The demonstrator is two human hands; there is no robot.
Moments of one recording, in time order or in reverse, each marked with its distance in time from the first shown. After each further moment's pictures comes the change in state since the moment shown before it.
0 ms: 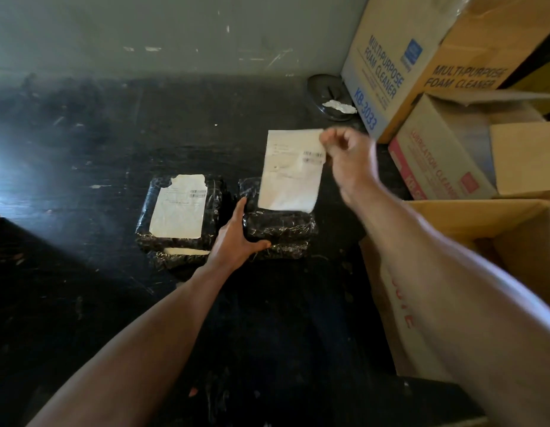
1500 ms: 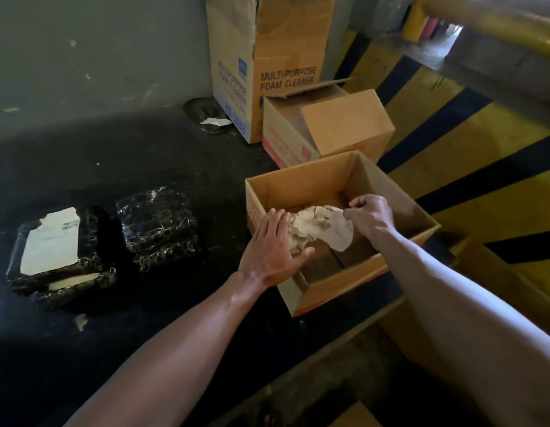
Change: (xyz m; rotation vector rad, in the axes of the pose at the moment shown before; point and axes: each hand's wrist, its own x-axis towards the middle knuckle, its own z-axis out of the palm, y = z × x) left_hand -0.137 0.193 0.194 0.514 -0.177 0.712; right_hand -0.152 0.086 -0.317 -0.460 0.383 0.447
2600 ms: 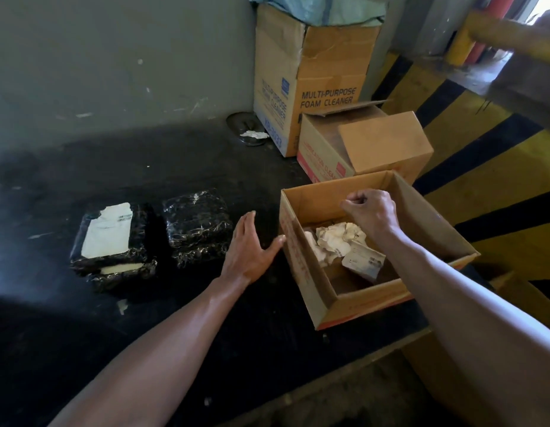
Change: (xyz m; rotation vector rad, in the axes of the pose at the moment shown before) left_hand -0.033 -0.071 -0.044 -0.330 0.200 -0.391; right_hand -0.015 -0.058 0.028 0.064 -0.088 -0.381
